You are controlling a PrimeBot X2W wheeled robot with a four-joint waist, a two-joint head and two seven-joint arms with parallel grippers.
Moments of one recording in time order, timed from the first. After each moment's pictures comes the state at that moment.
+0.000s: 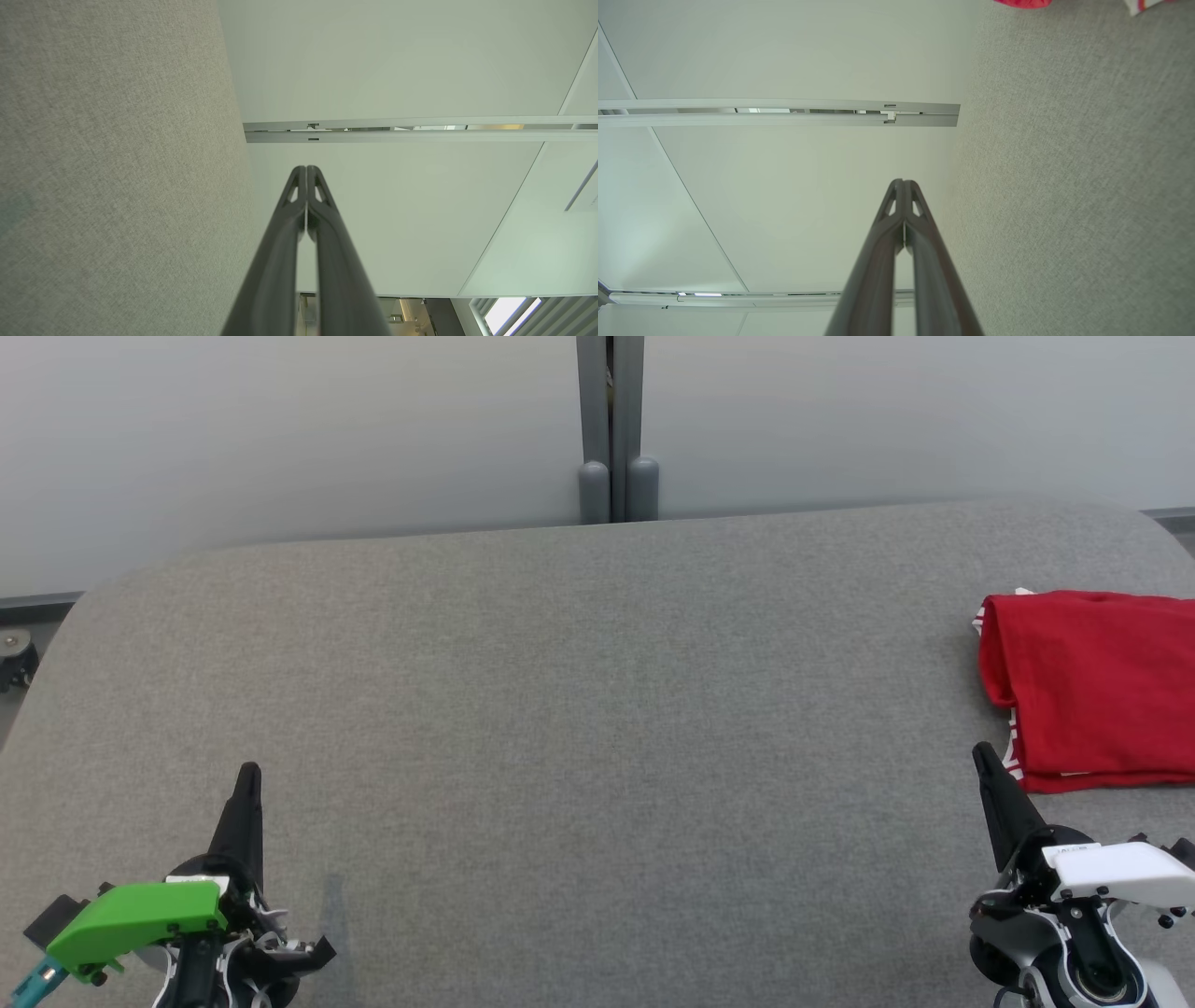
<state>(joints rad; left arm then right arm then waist) -0.11 0.05 0.11 0.22 -1.61 -0.10 0.11 -0.12 -0.05 -0.12 0.26 1.61 0.13 0.12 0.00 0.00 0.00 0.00</state>
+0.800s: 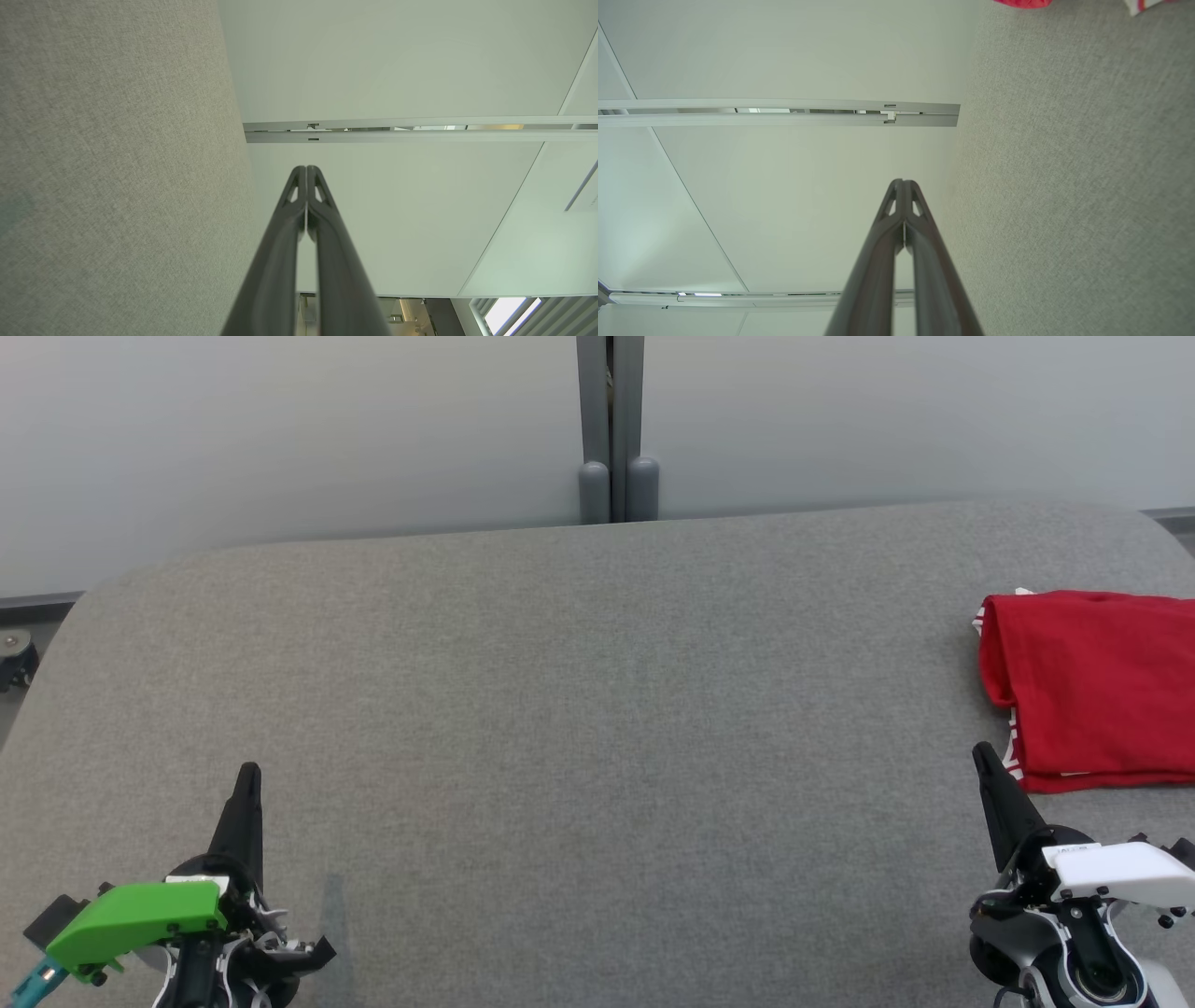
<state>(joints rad) -0.11 0.05 0.11 0.22 -1.61 -0.10 0.11 -0.12 -0.05 -0.12 0.26 1.61 0.13 0.12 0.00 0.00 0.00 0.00</state>
